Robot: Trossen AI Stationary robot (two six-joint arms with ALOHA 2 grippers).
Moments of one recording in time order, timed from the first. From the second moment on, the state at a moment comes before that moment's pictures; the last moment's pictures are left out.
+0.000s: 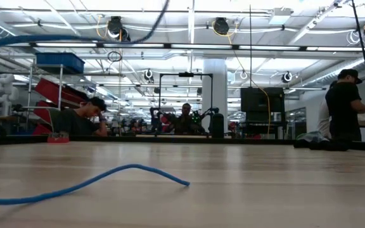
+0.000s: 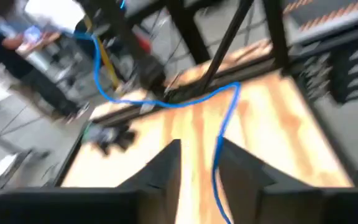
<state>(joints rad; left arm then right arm) -0.73 1.82 1.61 -0.29 -0.90 0.05 0.84 1.62 1.77 -0.96 1.54 0.17</state>
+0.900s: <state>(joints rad) -0.62 1.80 1.61 -0.32 -0.96 0.05 0.82 1.56 1.77 -1.20 1.33 0.52</state>
